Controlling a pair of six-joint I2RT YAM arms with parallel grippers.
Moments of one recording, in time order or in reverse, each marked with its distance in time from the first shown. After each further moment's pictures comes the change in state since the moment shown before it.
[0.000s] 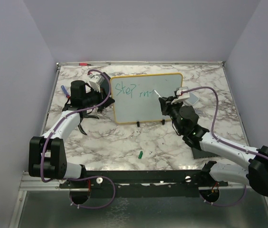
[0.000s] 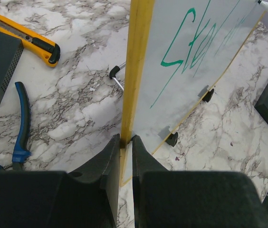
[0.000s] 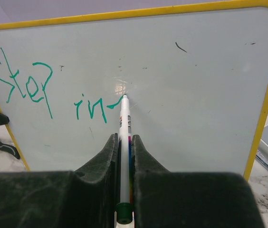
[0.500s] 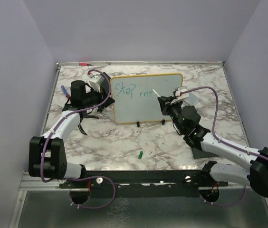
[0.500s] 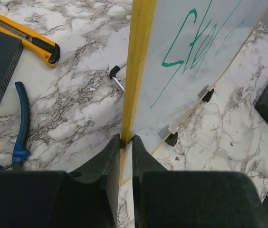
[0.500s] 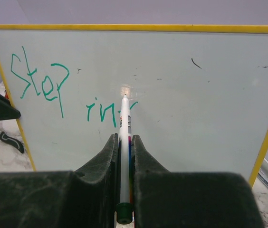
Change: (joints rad) left arm 0.000 0.000 0.000 0.000 0.000 0.000; right arm 0.000 -0.027 0.000 0.018 -0.076 -0.072
